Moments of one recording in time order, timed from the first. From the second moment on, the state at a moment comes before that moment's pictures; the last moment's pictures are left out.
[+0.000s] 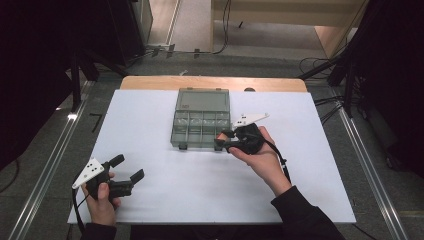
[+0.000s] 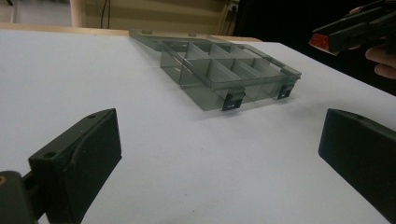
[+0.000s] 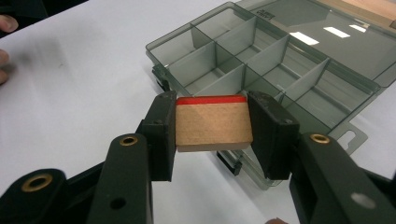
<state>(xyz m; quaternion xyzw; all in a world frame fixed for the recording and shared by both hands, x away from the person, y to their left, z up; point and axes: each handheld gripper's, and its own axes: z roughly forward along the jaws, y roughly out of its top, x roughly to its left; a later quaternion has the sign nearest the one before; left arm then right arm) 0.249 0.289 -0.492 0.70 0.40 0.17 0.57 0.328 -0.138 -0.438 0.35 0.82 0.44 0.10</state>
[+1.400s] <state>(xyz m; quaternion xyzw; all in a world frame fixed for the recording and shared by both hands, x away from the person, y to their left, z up) 0.249 0.290 -0.492 0.70 0.40 0.17 0.57 0.368 -0.140 -0.463 0.40 0.82 0.41 0.10</state>
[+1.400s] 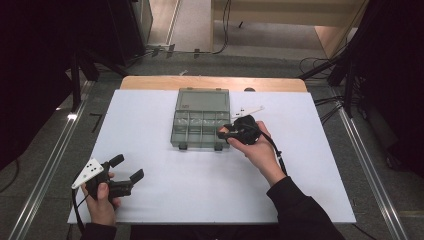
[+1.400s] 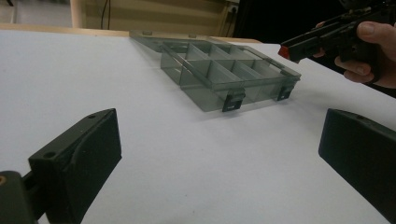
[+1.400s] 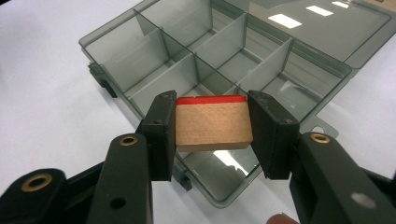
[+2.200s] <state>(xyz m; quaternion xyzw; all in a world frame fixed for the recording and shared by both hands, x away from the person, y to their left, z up) 0.250 0.288 -0.492 0.70 0.40 0.17 0.57 0.375 -0.139 -0.470 0.41 0.82 0.39 0.08</state>
